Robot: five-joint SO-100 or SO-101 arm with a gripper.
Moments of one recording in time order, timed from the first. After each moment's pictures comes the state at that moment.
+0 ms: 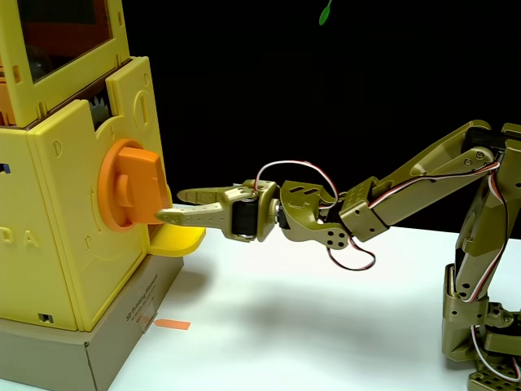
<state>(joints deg) 8.6 102.8 141.4 -44.6 -72.8</state>
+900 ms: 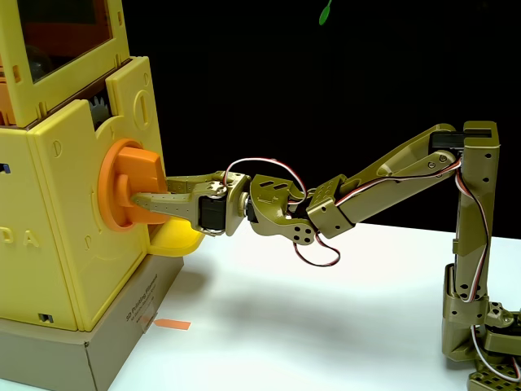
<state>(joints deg) 8.6 90.8 126.7 -44.9 -79.1</state>
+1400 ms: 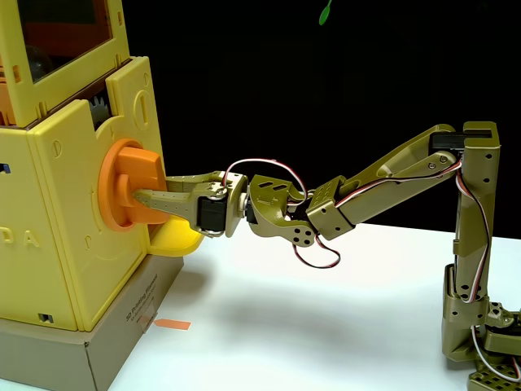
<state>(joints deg) 8.7 90.8 126.7 -46.2 -79.1</state>
